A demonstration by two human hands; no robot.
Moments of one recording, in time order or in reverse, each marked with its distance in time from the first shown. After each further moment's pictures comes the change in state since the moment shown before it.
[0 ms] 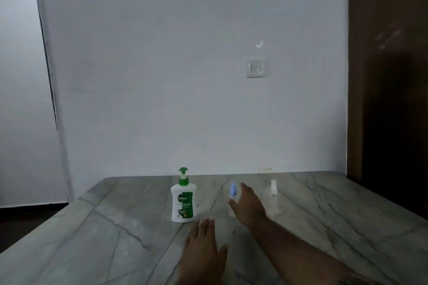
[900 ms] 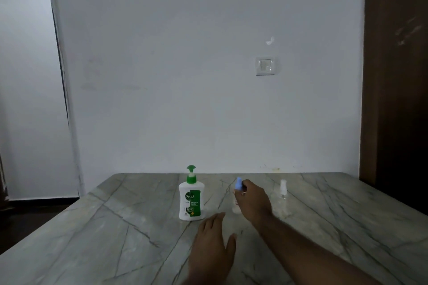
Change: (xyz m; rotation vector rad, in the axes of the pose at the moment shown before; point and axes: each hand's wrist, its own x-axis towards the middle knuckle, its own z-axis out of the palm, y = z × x) left_hand -0.004 0.003 -0.006 -0.185 0.221 0.079; right_hand -0.009 -0.024 -0.013 0.033 0.150 -0.115
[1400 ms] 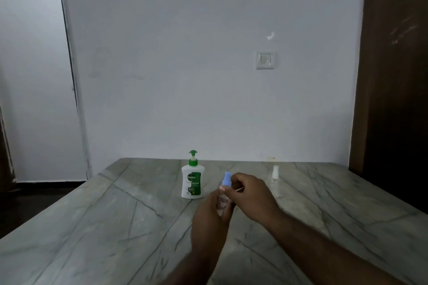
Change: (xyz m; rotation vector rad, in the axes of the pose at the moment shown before) left_hand -0.038 0.051 -0.047 -0.369 0.240 -0.099; right_hand -0.093 -0.052 -0.093 0.163 -0.168 -0.222
